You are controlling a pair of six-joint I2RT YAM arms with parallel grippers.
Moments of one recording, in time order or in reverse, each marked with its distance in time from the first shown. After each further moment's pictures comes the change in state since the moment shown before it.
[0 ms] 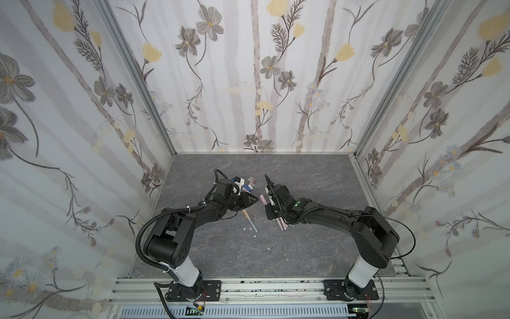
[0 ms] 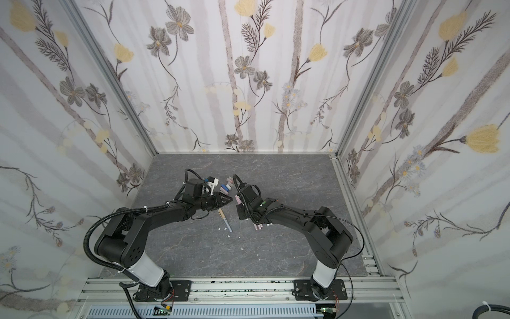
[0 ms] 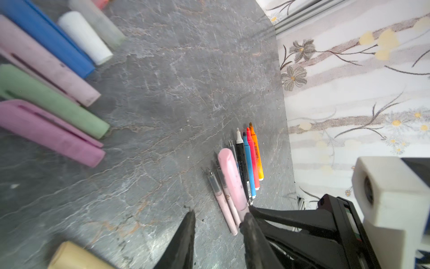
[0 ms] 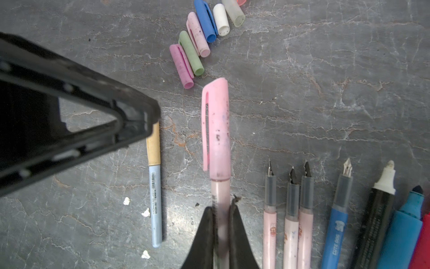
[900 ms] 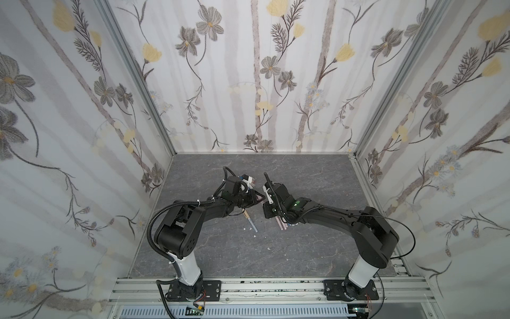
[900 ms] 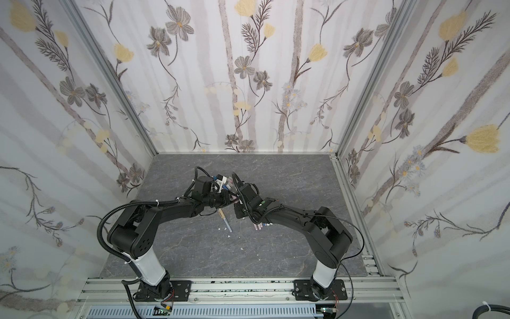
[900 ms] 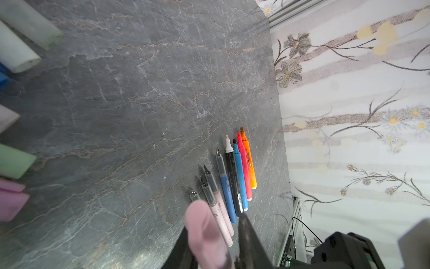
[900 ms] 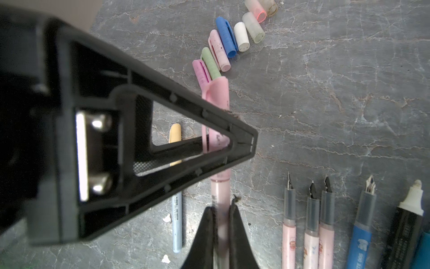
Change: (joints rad) left arm -0.061 0.106 0.090 0.040 -0.011 -0.044; right arm 0.001 0.004 0.011 0.042 -0.042 0.007
